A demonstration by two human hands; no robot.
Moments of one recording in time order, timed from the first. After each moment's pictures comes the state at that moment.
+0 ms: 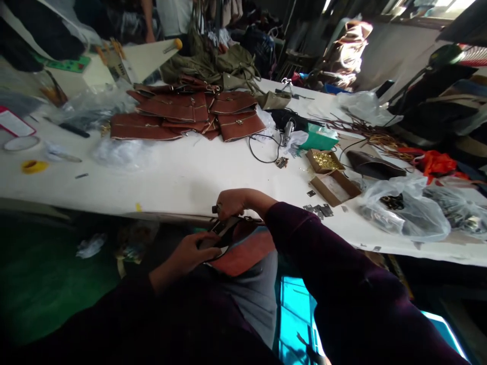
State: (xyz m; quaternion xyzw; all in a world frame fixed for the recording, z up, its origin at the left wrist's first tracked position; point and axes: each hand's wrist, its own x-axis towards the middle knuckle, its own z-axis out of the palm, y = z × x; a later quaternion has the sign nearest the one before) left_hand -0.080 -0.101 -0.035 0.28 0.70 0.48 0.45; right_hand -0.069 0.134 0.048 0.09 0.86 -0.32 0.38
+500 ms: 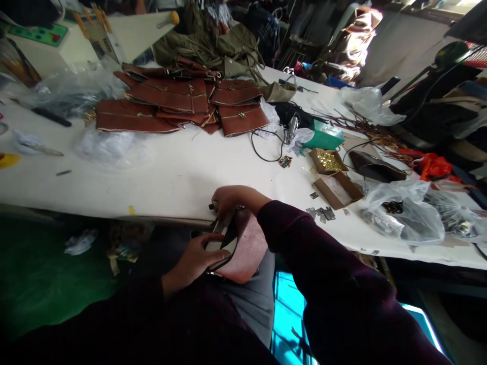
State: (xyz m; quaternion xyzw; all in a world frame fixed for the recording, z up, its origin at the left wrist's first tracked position) left_hand -0.072 -0.080 -0.043 0.13 0.64 0.56 0.50; right_hand -0.112 0.144 0.037 0.09 0.90 -0.24 0.35
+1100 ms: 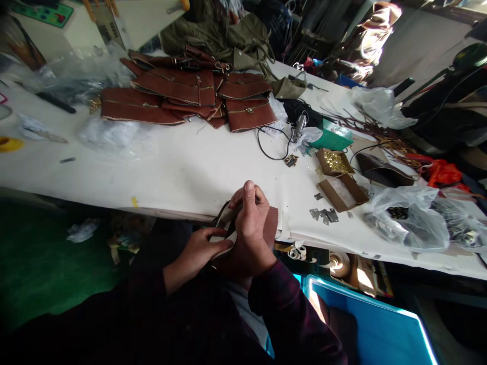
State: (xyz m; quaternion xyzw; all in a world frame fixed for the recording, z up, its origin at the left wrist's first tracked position) left_hand -0.073 -0.073 -0.034 0.12 0.68 0.55 0.47; right_hand -0.036 0.067 0.012 0.30 0.60 -0.60 -0.43
